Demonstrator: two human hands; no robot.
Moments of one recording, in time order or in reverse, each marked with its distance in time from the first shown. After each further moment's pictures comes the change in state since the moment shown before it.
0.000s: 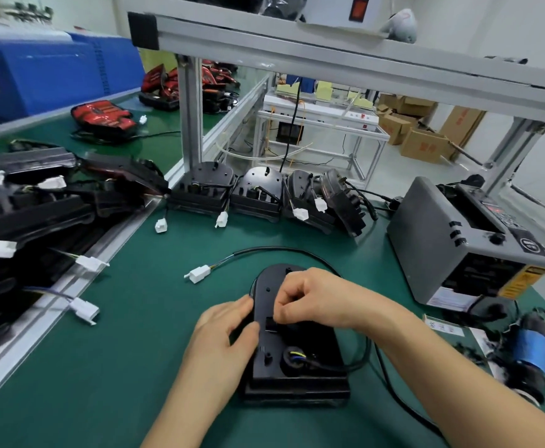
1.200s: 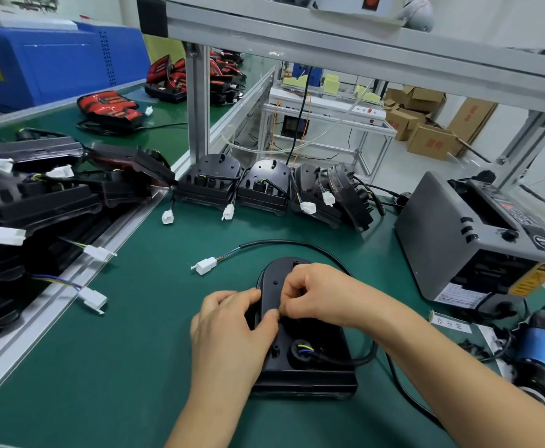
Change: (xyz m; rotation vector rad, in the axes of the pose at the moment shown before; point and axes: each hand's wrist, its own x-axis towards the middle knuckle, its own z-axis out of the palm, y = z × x) left_hand -0.001 0.023 0.012 0.183 0.251 -0.124; right_hand 0.006 0.001 0.008 -0.150 0.062 0.060
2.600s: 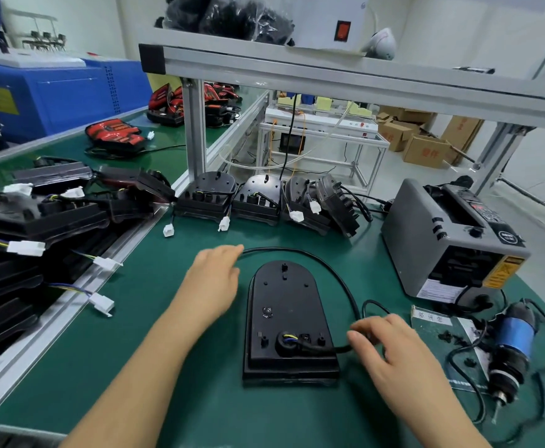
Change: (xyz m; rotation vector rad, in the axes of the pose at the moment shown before) left_hand 0.079 -0.012 -0.017 0.353 -0.222 0.318; right_hand -0.118 0.060 0.041 -0.055 0.567 0.201
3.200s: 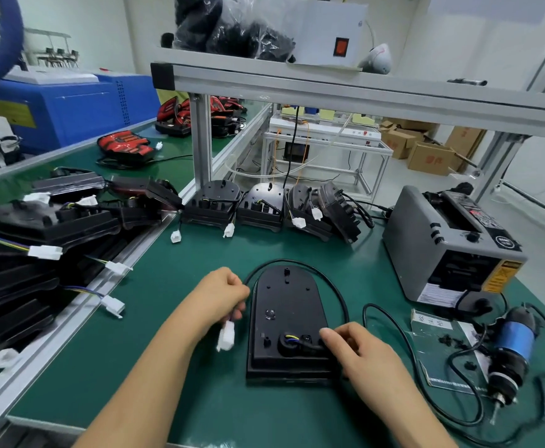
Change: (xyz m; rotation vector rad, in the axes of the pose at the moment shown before) left_hand -0.010 0.011 -0.004 -0.577 -0.229 -0.415; right_hand 0.004 -0.015 0.020 0.243 -0.124 0.223
